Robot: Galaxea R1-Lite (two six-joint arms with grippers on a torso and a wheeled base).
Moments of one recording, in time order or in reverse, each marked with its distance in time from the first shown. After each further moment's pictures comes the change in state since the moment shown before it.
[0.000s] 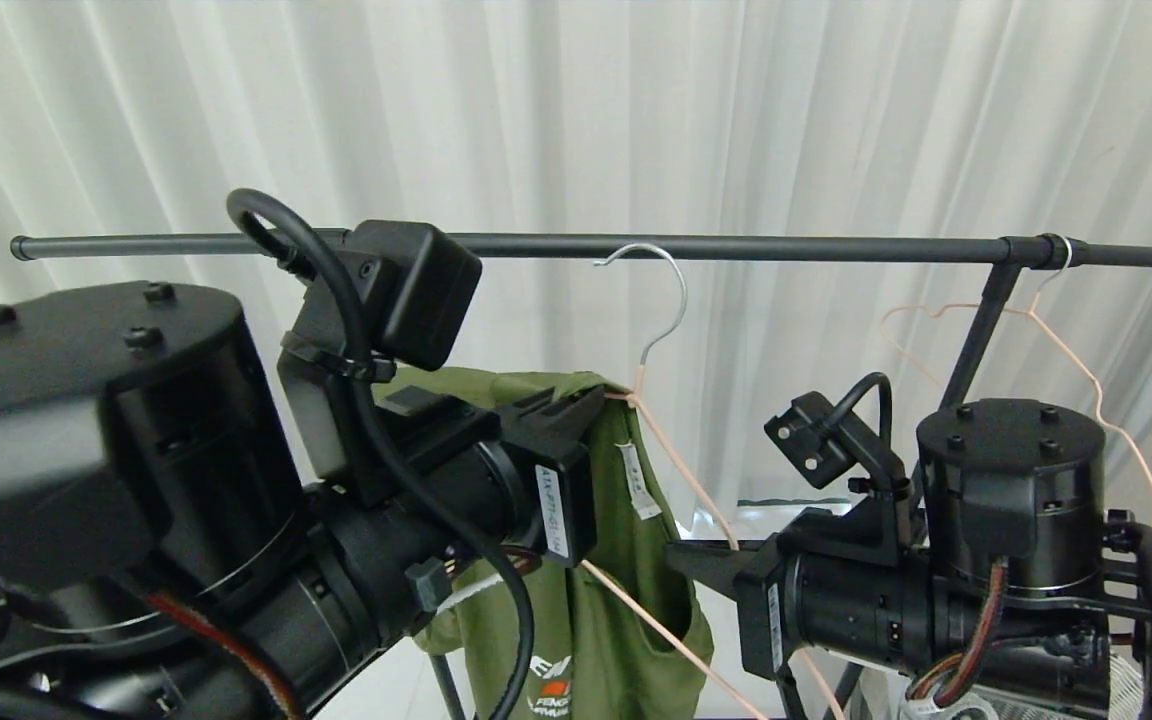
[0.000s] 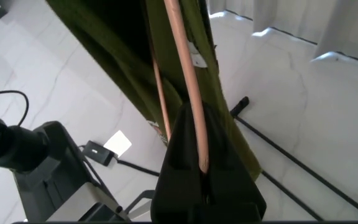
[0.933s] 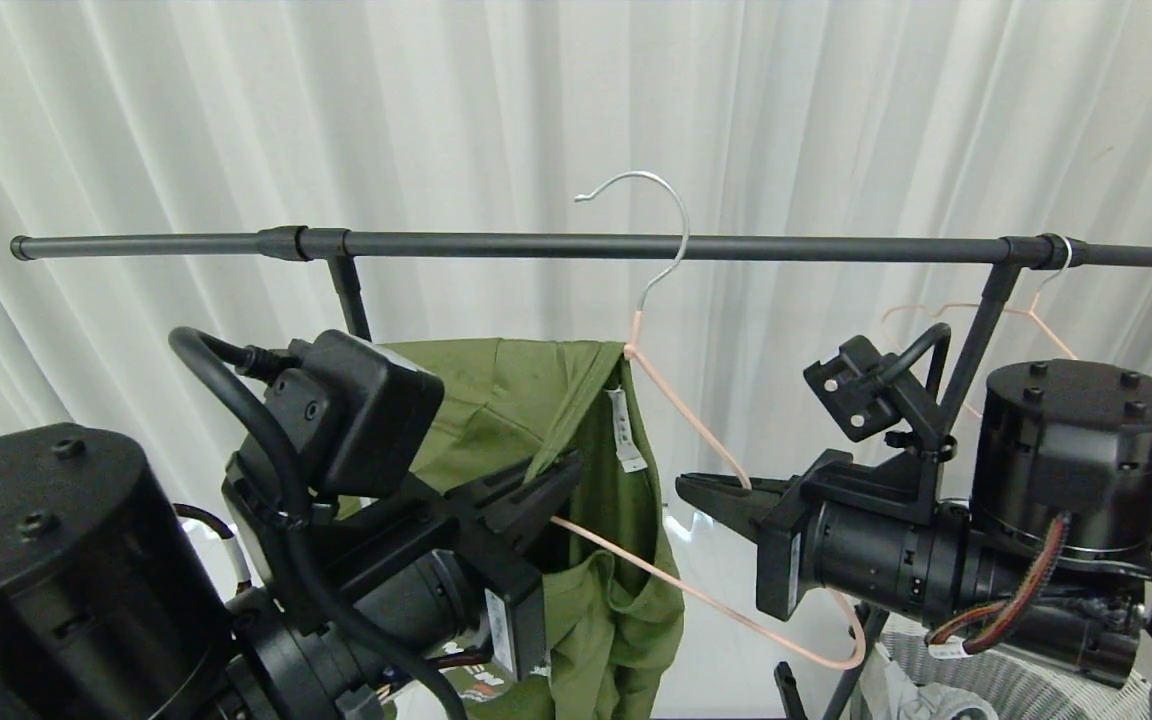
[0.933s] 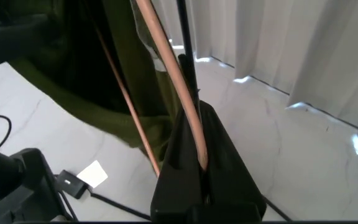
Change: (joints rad) left arm -0.004 -0.053 0.212 -0.153 -0.079 0.091; right arm -0.043 -0.024 0.009 -0.146 0.000 -0.123
